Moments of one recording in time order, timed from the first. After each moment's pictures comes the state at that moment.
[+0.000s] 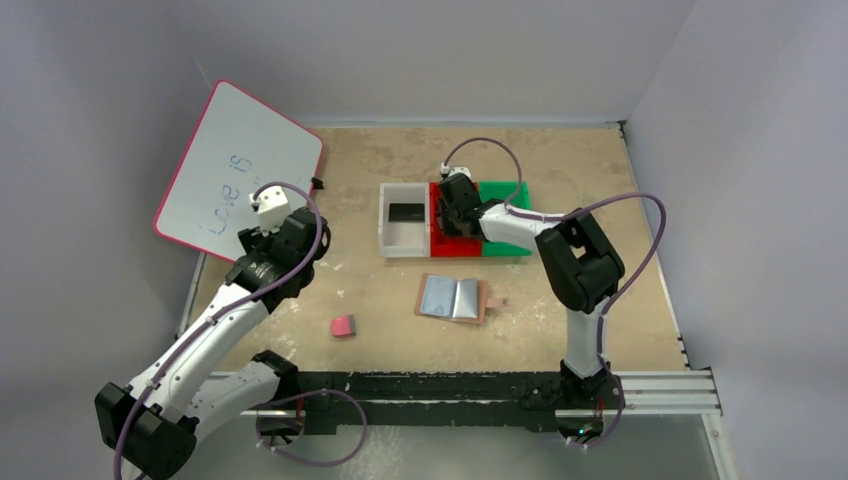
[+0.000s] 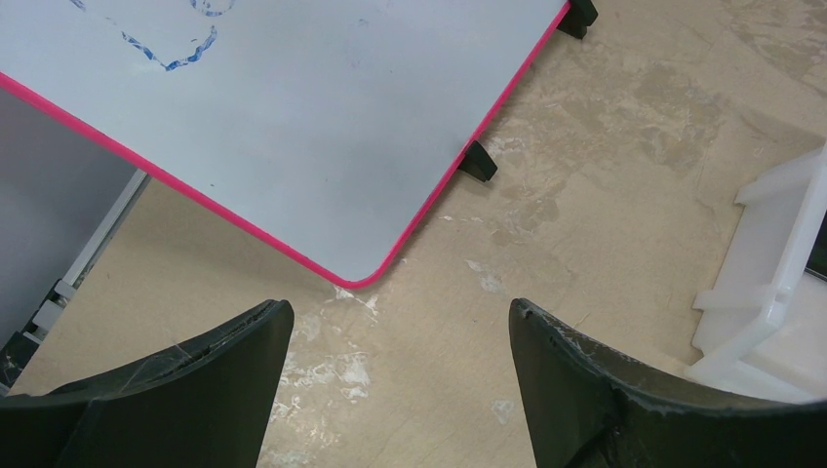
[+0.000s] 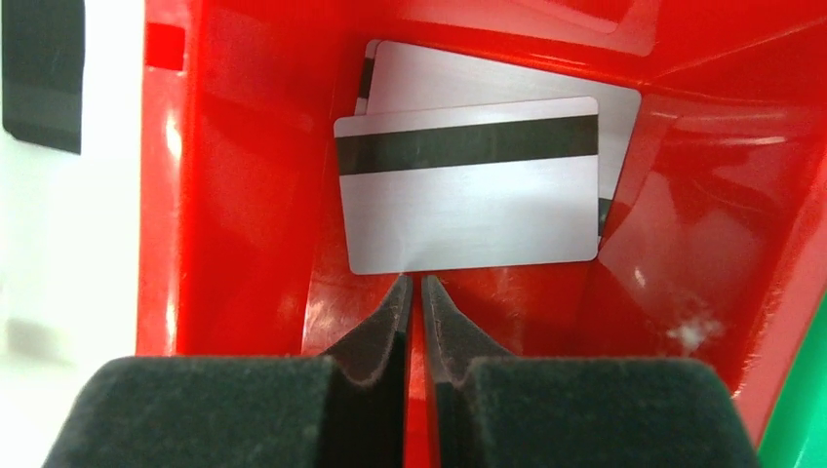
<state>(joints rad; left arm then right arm) -0.50 0.94 0.85 -0.74 -0.84 -0.65 0.60 1.96 1.25 -0.18 0.23 0.36</state>
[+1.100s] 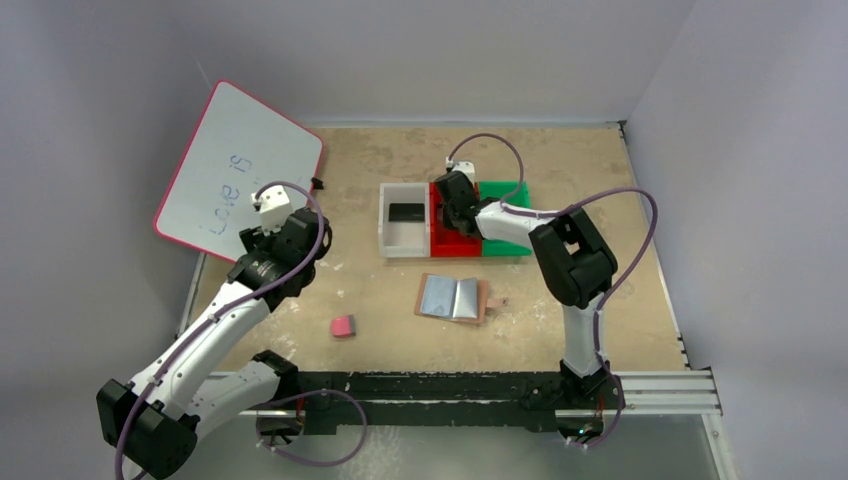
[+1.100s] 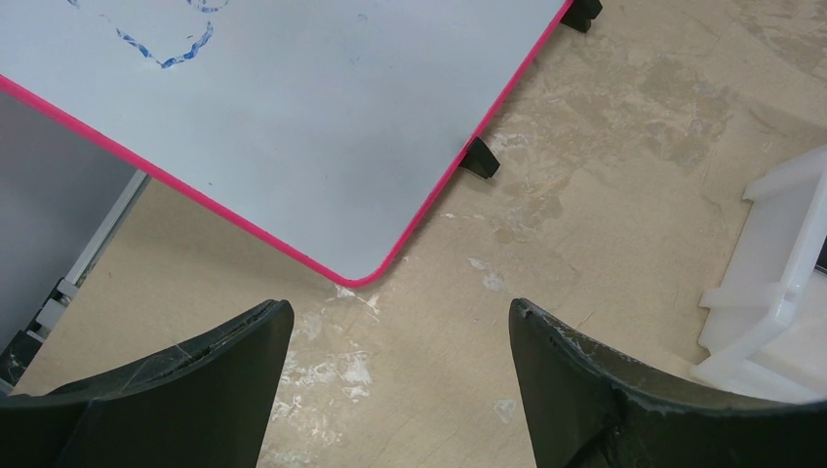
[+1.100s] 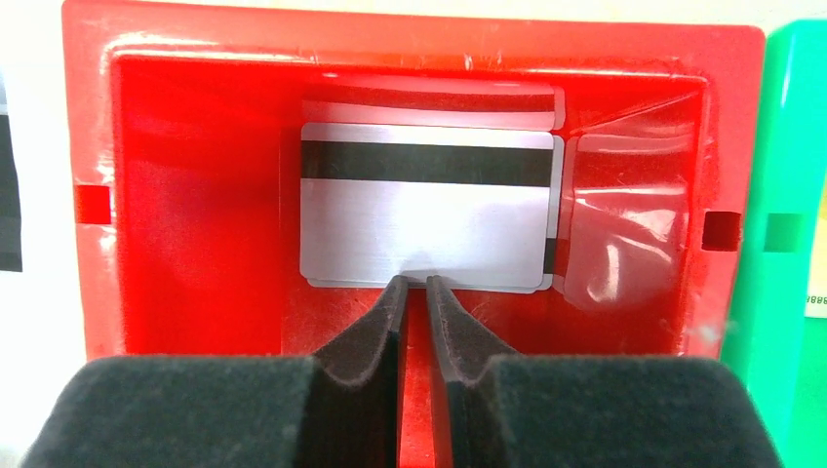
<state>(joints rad) -0.50 0.95 0.85 -0.74 -0.84 -0.65 0.60 2.01 1.29 -0.13 0.39 0.43</state>
